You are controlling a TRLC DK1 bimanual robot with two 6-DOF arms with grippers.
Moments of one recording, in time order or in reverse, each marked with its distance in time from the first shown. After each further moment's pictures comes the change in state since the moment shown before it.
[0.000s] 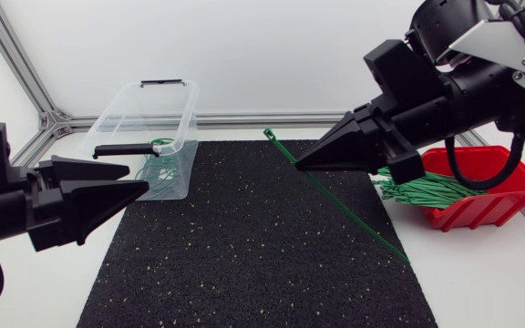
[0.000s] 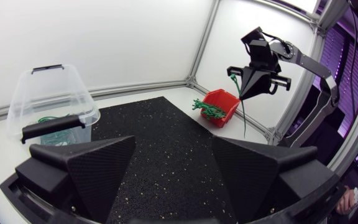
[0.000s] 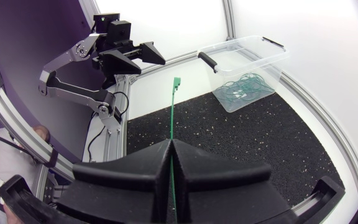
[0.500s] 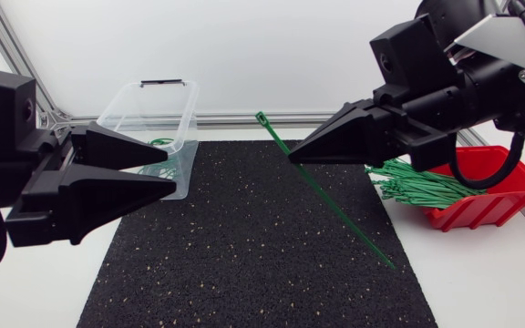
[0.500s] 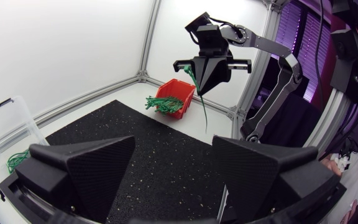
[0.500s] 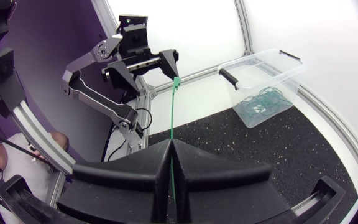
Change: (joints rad) left arm -0.135 0.182 0.201 -0.114 0.174 0.178; right arm 0.007 -0.011 0.000 0.046 -0.156 0.066
